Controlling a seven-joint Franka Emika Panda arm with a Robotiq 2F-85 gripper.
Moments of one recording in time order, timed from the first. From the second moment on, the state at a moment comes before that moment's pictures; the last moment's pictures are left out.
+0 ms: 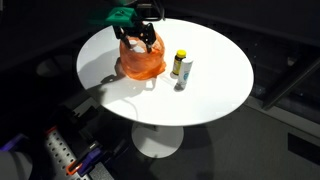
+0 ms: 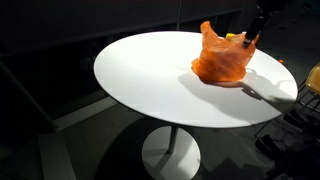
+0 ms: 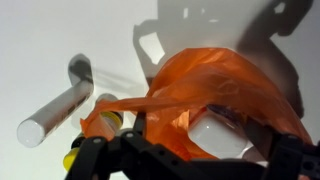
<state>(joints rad) 0.01 0.00 0.02 -2.45 -0.16 2.59 -0.12</state>
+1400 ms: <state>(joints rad) 0.03 0.12 0.05 -2.33 -0.17 2.60 -0.30</state>
